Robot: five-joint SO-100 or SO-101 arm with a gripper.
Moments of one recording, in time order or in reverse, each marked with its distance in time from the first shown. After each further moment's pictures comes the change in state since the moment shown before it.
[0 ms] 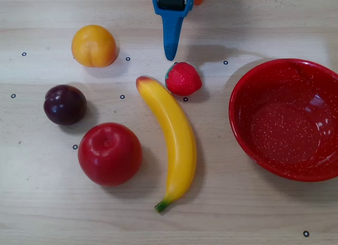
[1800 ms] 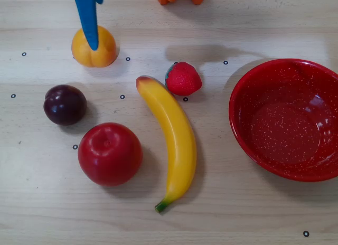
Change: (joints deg) arm -37.5 -86.5 -89.7 50.5 52.5
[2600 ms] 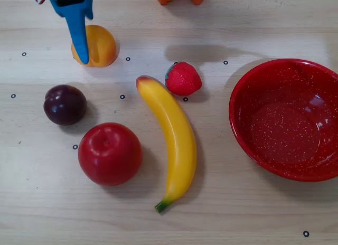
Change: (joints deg) arm -8.4 -8.3 11.9 -17.8 12.4
